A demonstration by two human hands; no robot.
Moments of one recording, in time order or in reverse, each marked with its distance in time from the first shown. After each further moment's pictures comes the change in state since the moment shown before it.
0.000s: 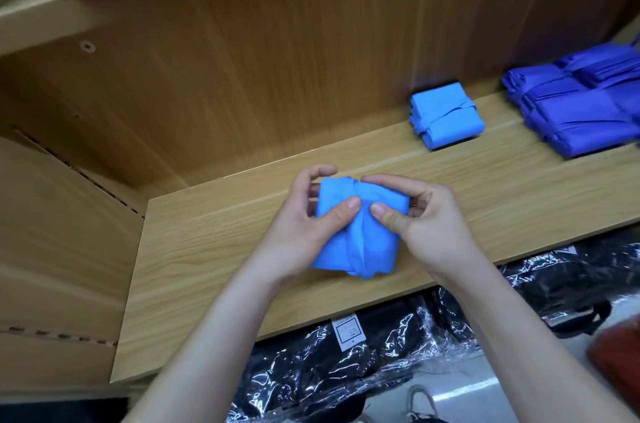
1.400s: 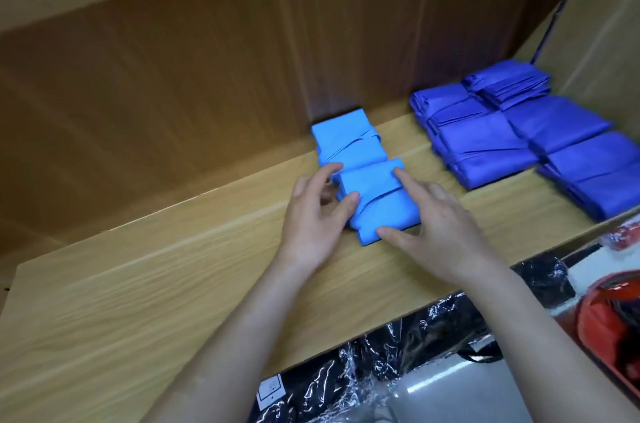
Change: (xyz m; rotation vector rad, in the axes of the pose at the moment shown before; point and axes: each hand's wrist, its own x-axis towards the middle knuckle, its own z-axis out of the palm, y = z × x) left_hand 0.137 -0.028 0.145 0.422 0.175 0.175; right_hand 0.048 0.025 -0.187 -1.122 0.074 0.139
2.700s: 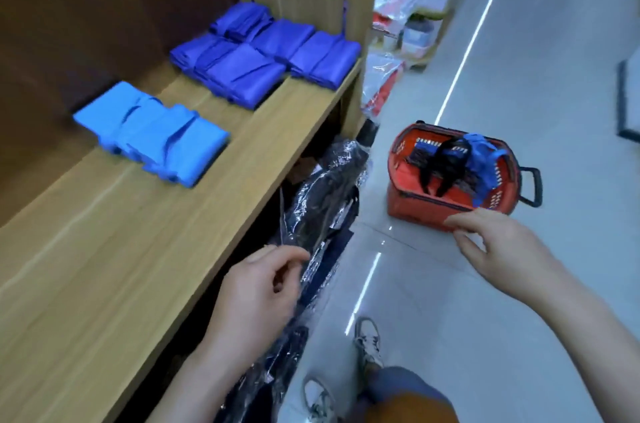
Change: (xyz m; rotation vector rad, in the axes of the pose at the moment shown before) left_hand -0.165 0.008 0.011 0.143 -0.637 0.453; right_hand -0.324 0.102 -0.015 -0.188 0.284 0.568
